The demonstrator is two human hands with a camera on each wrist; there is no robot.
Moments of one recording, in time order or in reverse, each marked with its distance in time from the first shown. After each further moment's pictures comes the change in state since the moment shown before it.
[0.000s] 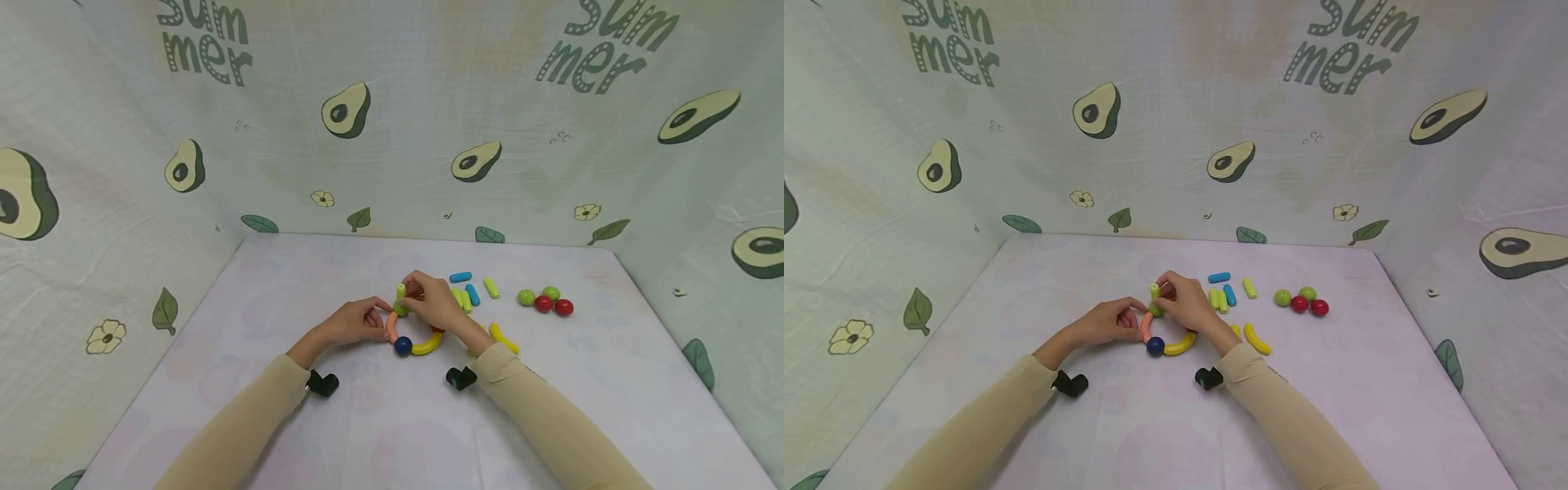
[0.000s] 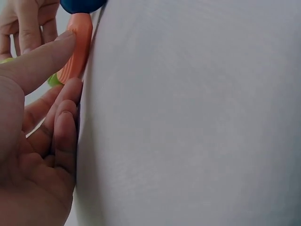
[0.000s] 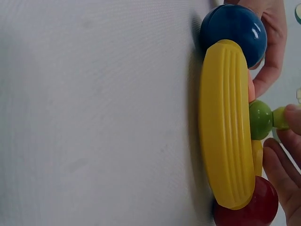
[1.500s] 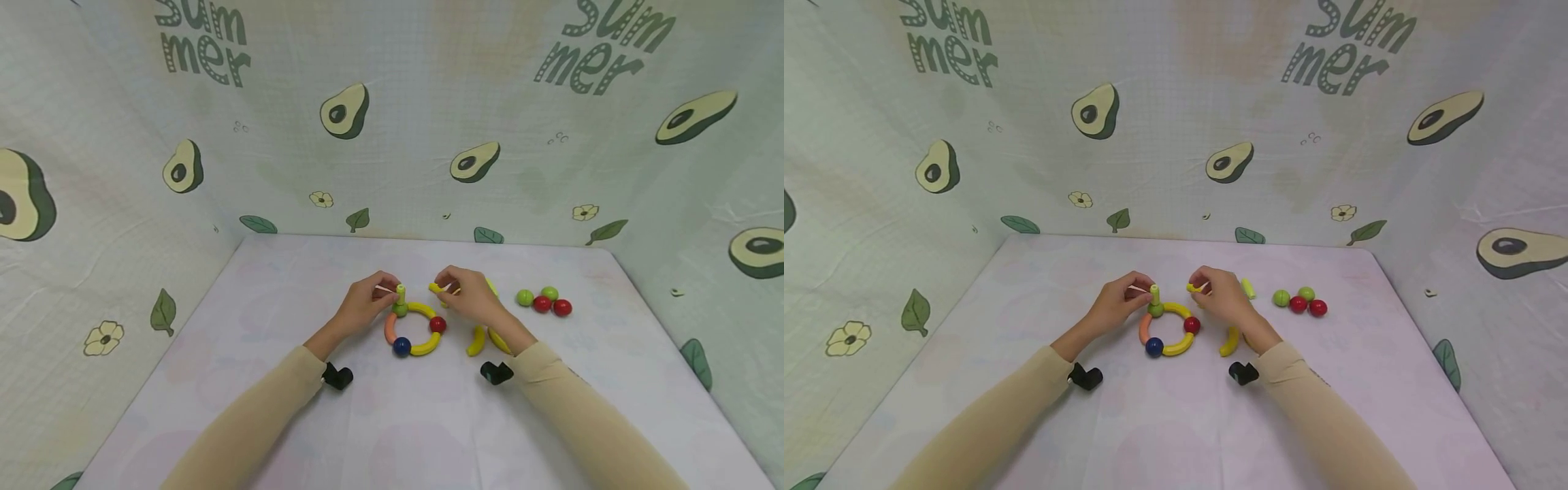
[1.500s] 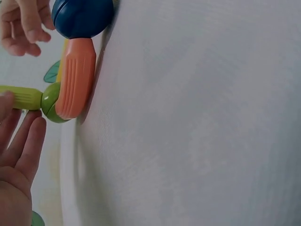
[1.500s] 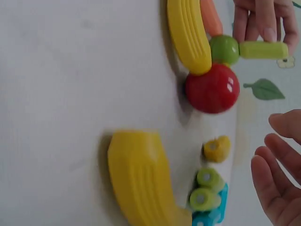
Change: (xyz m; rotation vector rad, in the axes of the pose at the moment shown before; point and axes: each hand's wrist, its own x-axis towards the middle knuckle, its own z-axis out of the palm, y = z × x) left_hand 0.029 0.023 0.010 -0.102 0.343 0.170; right_hand -0.022 0.021 -0.061 -0.148 0.018 0.034
